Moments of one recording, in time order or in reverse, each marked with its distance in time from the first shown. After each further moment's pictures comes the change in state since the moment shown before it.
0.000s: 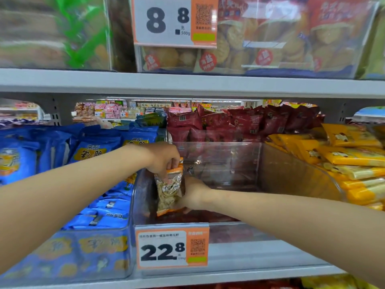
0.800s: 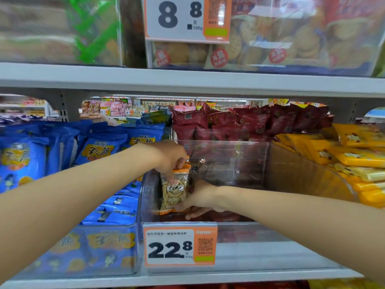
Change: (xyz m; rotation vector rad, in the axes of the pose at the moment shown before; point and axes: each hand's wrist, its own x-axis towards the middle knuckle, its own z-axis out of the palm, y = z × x) left_hand -0.008 0.008 -0.002 0.056 -0.009 -0.012; right_hand -0.003 0.010 -0.005 0.276 -0.165 0.120
